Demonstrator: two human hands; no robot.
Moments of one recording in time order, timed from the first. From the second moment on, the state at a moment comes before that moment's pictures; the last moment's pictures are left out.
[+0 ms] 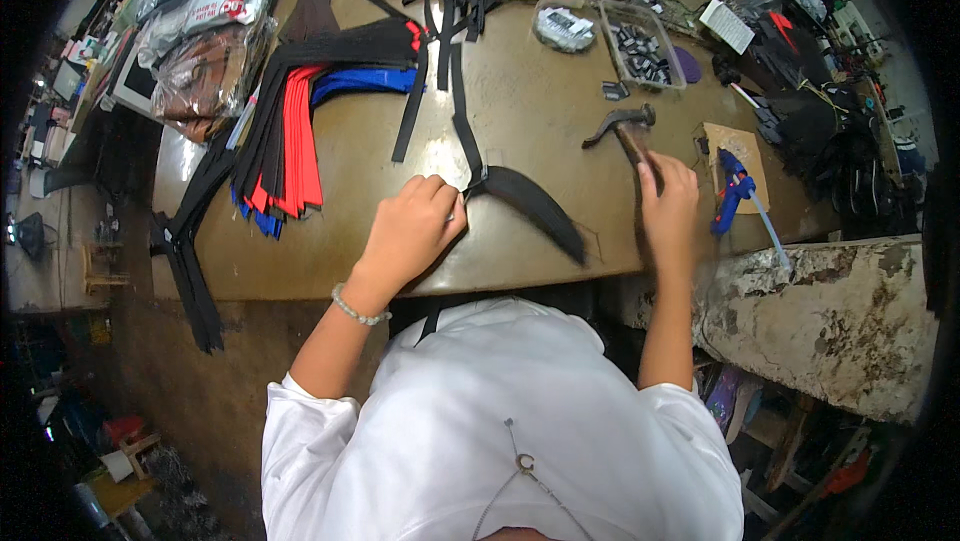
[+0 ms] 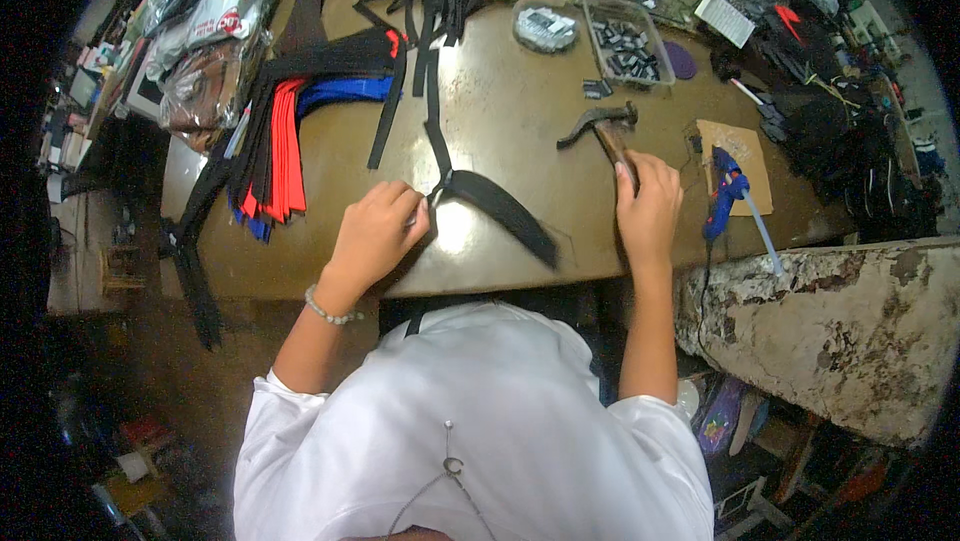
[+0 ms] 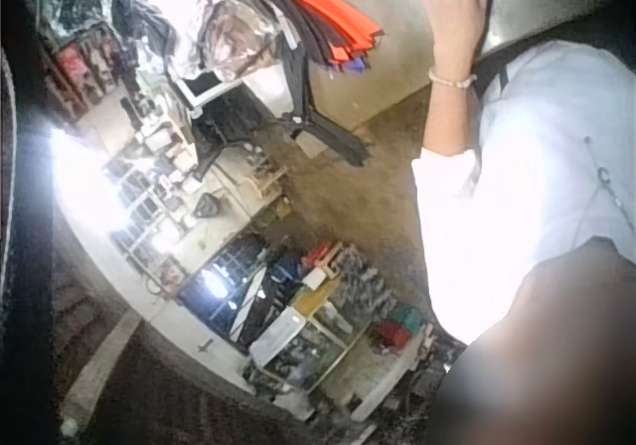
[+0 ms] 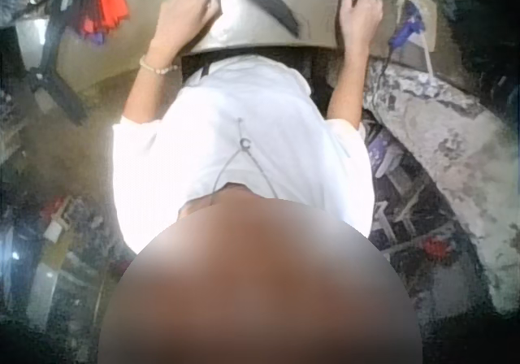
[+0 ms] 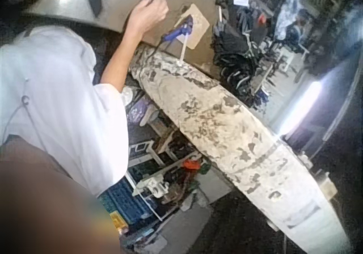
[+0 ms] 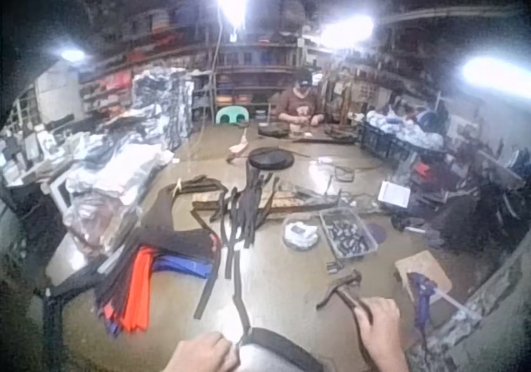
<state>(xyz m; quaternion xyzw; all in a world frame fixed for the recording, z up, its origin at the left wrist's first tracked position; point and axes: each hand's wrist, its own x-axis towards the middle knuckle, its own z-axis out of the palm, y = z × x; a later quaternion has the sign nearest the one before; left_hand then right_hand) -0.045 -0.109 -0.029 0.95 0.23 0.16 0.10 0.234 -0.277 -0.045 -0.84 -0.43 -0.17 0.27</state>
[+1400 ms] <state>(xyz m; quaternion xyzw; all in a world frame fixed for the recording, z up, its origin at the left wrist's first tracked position) -0.008 -0.135 -0.062 0.85 0.34 0.30 0.25 0.126 -0.189 -0.073 -0.68 -0.55 0.12 0.47</state>
